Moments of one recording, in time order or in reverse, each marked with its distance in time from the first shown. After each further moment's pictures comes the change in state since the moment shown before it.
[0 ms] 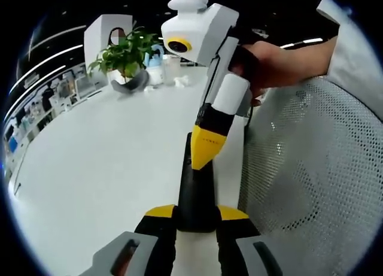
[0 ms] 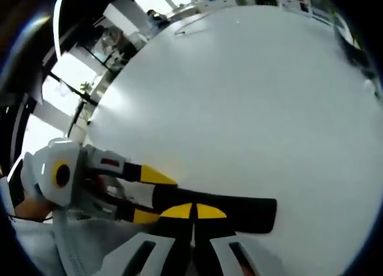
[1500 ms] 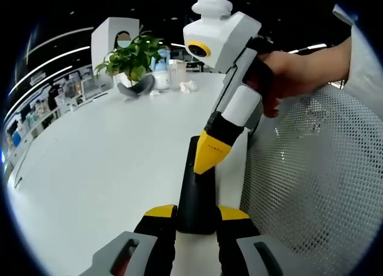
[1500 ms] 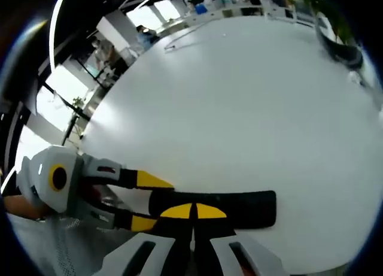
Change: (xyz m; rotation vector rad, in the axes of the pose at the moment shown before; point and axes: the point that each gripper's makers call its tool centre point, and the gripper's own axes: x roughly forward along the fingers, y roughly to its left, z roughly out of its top) left arm 0.001 0.001 0.002 -0.029 -0.050 0.033; right arm 0.001 -0.004 0.001 0.045 -0.131 -0.069
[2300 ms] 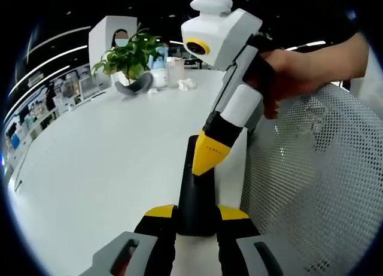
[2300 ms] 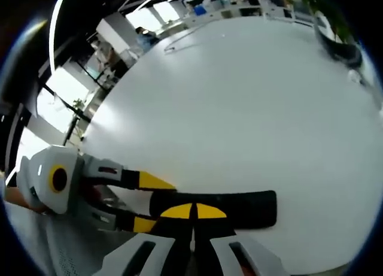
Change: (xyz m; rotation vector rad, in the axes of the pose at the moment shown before) left arm 0.001 0.000 -0.001 0.018 0.026 -0.013; right arm 0.001 0.004 0.000 -0.002 0.001 0.006
